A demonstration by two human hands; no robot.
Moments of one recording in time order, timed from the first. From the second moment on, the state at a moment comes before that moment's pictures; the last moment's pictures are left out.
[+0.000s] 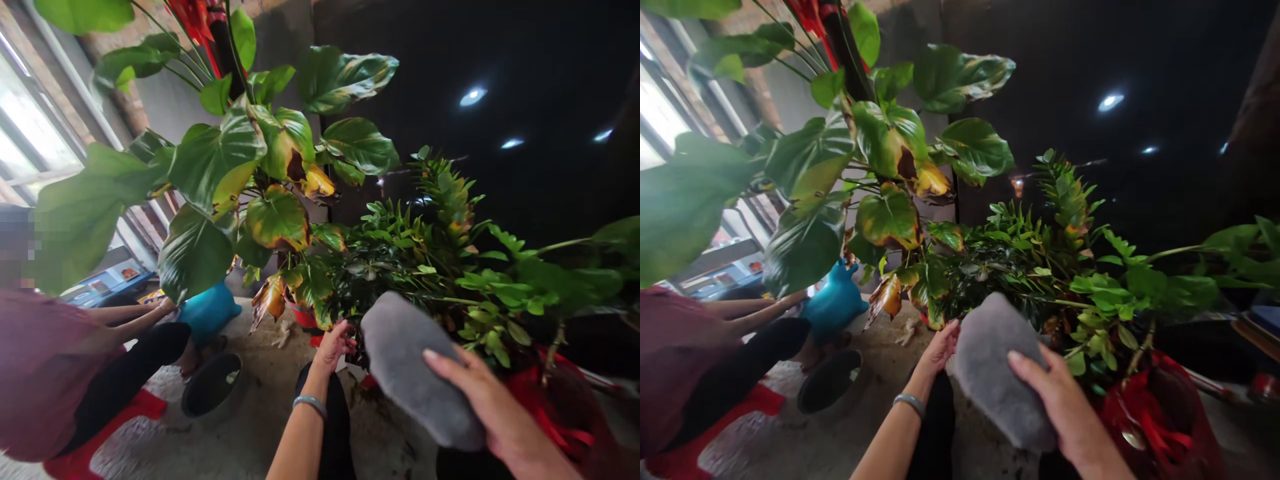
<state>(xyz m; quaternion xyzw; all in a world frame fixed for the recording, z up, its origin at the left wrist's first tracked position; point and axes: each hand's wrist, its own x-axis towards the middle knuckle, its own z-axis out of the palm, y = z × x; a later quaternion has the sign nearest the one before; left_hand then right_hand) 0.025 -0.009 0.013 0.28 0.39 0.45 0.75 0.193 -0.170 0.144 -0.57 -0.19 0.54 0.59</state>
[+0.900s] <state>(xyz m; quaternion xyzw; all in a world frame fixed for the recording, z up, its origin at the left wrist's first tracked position) 0.028 -0.011 0.011 0.43 0.41 0.39 0.71 0.171 -0.164 0.096 -0.52 0.05 0.64 0.56</state>
